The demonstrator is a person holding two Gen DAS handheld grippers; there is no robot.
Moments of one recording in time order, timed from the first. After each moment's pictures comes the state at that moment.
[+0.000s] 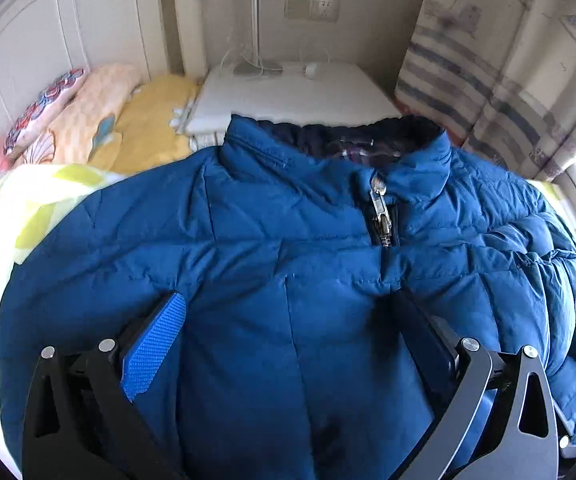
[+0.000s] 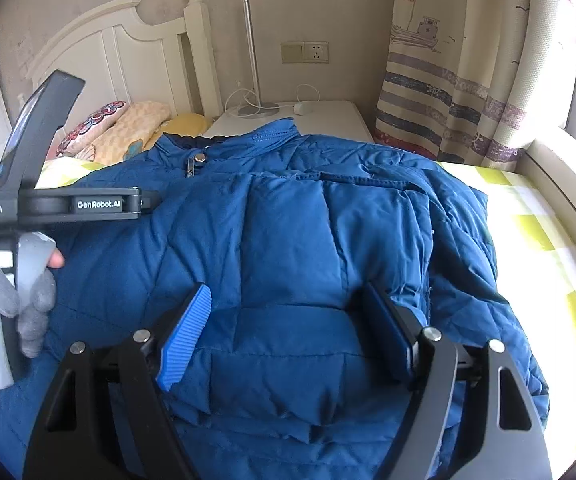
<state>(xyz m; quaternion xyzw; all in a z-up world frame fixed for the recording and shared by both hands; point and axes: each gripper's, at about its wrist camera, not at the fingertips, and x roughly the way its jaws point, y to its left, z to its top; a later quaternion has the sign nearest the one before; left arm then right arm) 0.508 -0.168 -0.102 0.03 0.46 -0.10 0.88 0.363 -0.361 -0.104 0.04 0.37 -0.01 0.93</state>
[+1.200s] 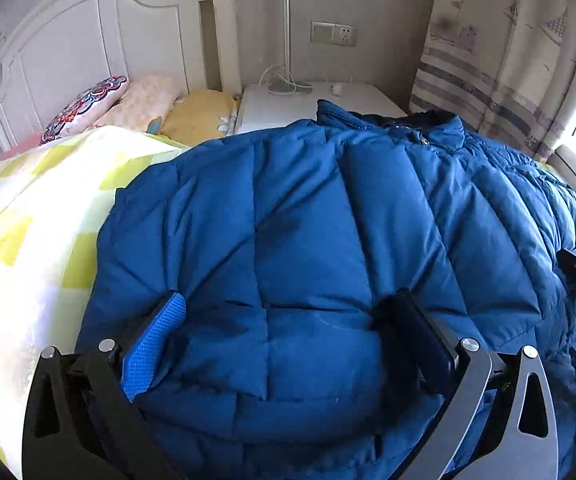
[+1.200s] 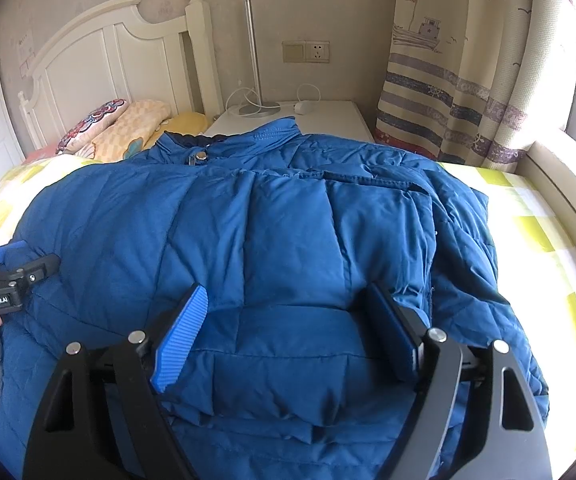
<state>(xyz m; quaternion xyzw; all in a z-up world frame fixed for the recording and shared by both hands) 0.416 -0.072 -0.100 0.03 0.41 -0.09 0.91 0.361 -0.359 -0.104 0.04 0.37 -0.01 0.93</state>
